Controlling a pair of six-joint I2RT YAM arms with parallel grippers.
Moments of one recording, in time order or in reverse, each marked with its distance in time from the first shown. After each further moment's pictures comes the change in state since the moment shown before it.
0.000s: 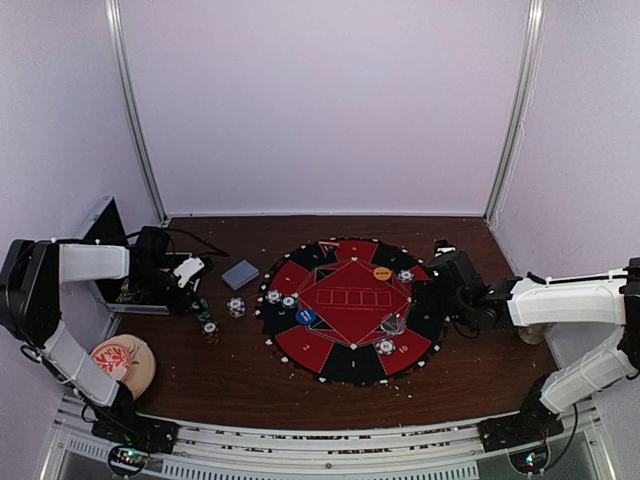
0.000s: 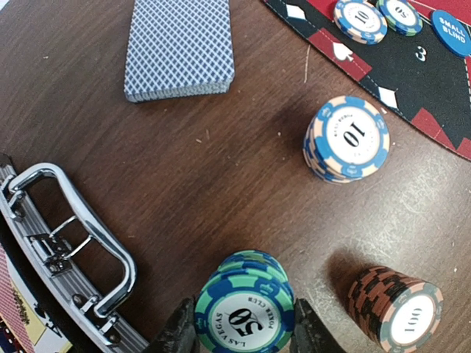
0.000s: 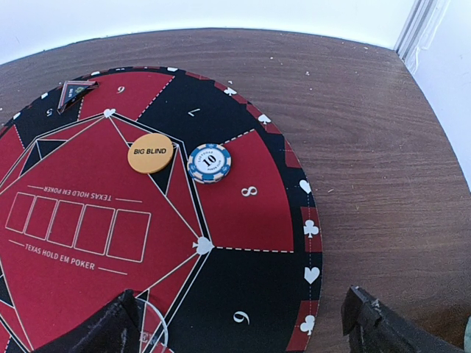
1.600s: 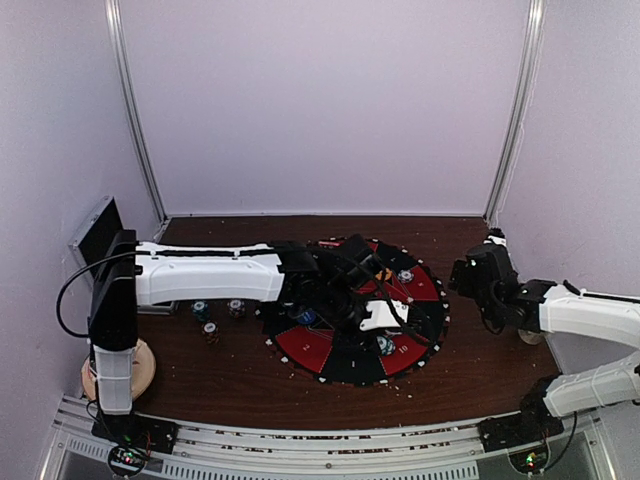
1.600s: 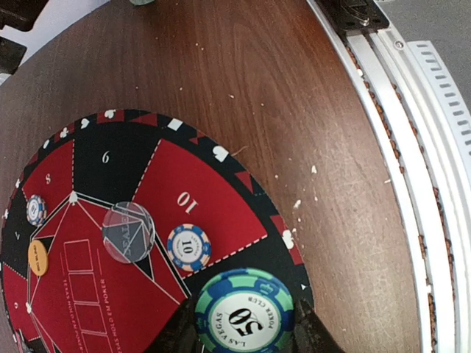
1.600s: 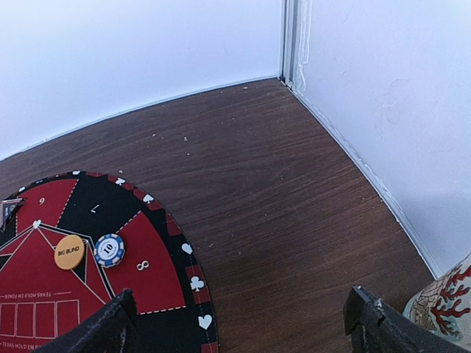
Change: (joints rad) left arm -1.057 0.474 0.849 -0.195 -0.074 -0.011; right arm -0.155 -0.212 -0.086 -0.004 0.187 0.084
